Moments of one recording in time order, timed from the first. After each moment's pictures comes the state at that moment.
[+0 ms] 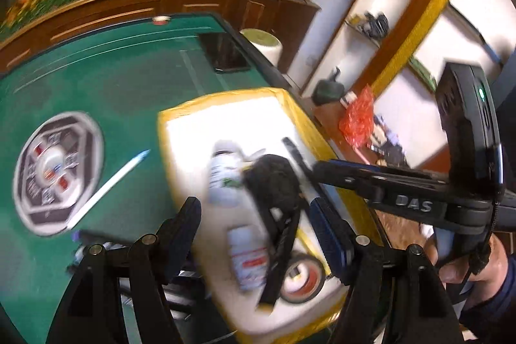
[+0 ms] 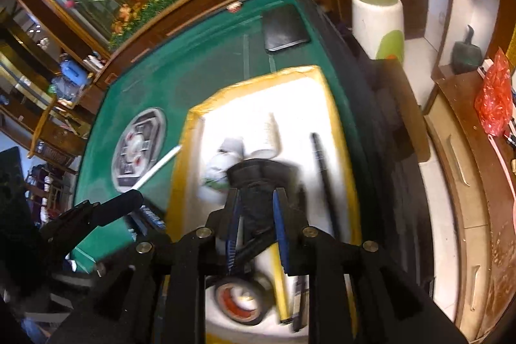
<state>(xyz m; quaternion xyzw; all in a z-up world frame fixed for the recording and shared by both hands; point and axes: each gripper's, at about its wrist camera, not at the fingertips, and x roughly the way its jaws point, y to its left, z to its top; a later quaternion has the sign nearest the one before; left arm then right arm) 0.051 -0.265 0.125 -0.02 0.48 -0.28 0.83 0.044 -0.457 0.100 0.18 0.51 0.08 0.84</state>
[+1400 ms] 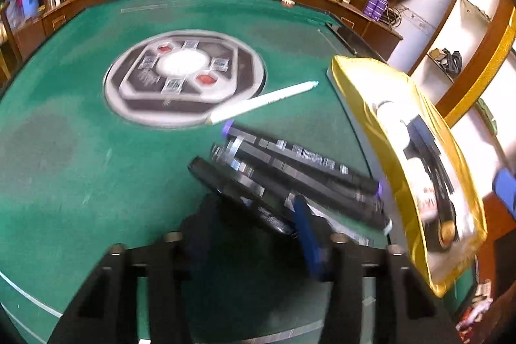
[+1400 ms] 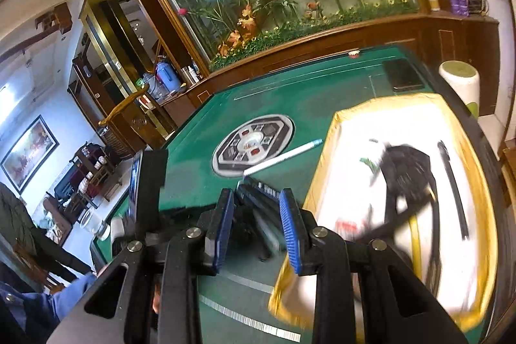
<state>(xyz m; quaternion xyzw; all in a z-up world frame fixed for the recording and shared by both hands) 0.014 -0.127 0.027 -0.06 0.48 -0.12 0.87 -0.066 -0.355 0.105 0.15 0.33 0.25 0.90</state>
